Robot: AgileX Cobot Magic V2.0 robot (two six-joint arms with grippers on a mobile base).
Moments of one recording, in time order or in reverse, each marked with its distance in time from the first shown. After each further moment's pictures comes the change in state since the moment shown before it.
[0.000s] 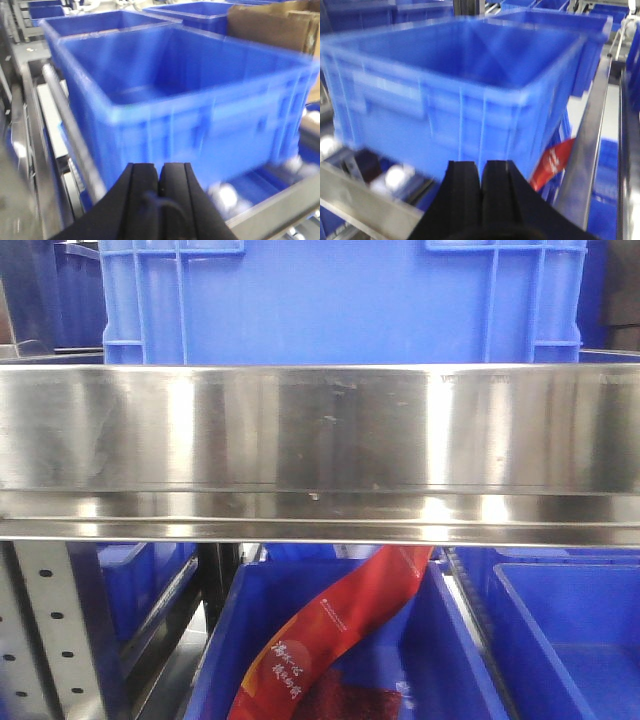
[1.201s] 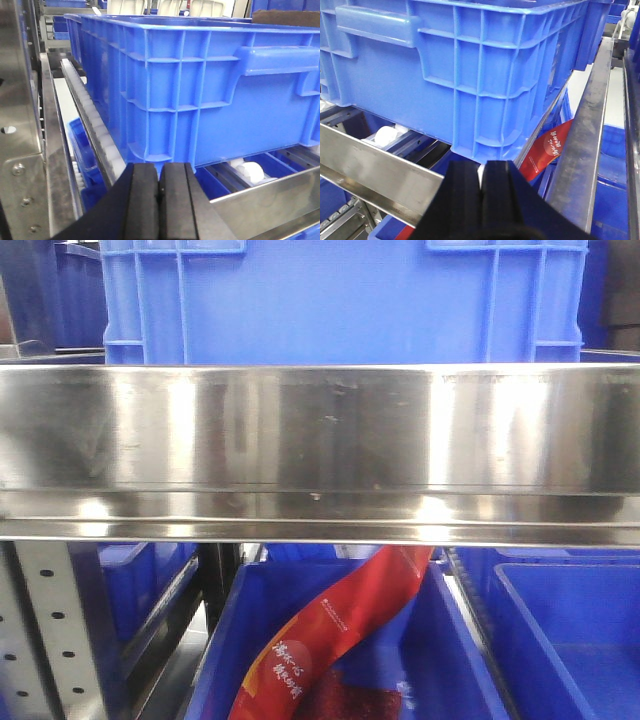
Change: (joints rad) left arm 0.002 -0.124 0.397 -0.052 -0.389 -0.002; right arm 0.000 -0.101 0.241 -0.002 -0.146 -0.002
